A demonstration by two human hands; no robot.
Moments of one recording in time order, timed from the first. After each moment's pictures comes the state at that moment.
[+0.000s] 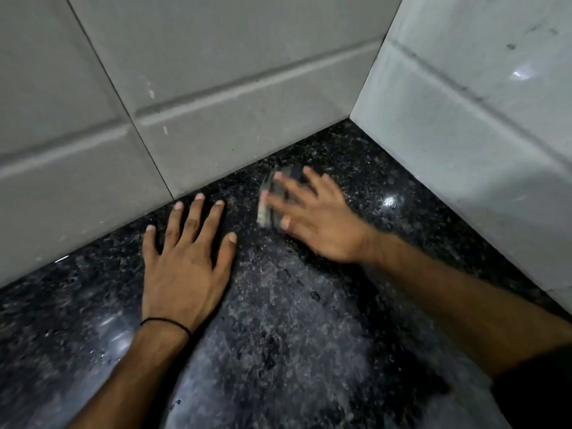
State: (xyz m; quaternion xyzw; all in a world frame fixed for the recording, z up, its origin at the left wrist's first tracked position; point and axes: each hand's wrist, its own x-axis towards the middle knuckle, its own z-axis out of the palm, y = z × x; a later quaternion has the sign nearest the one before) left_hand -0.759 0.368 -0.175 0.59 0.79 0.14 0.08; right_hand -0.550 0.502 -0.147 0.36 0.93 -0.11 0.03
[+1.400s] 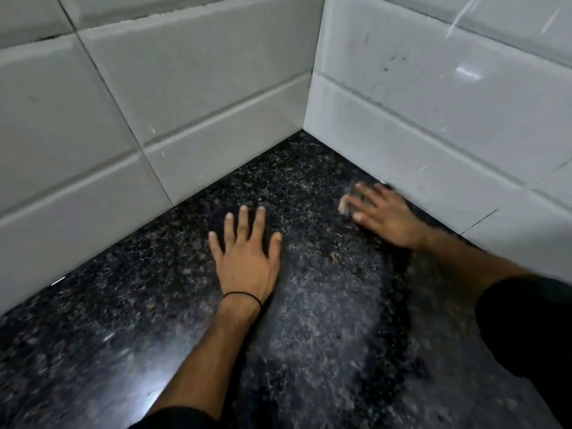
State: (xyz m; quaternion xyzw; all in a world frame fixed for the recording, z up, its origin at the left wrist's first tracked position) left_hand -0.660 0.348 -0.150 0.61 0.76 0.17 0.11; right_hand -0.362 0.476 -0.142 0.54 0.84 -0.08 0.06
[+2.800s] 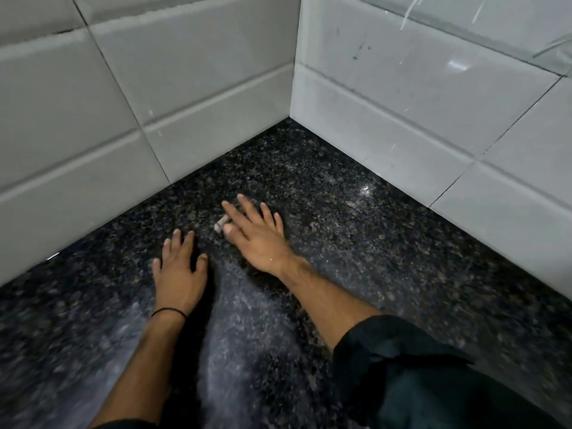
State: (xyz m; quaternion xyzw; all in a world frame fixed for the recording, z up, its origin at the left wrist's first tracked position) left_hand -0.731 0.257 -0.158 0.53 0.81 0.19 0.20; right_hand -0.568 0.329 -0.124 0.51 0.80 -0.30 -0.09
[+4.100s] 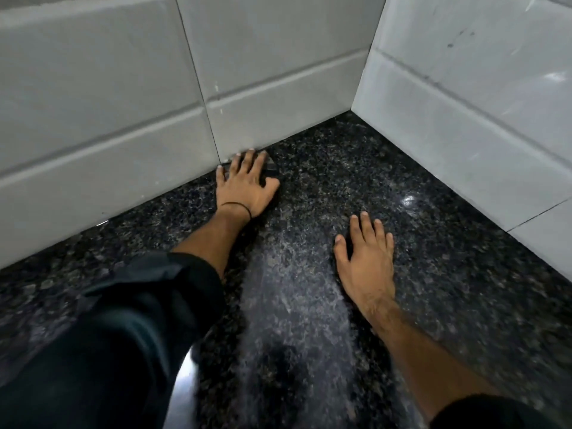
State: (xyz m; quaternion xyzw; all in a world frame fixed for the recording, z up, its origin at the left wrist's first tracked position) left_hand -0.748 0.400 -0.156 0.60 0.78 0.11 0.13; right_hand -0.495 0.317 -0.167 0.67 0.73 -0.08 -0.12
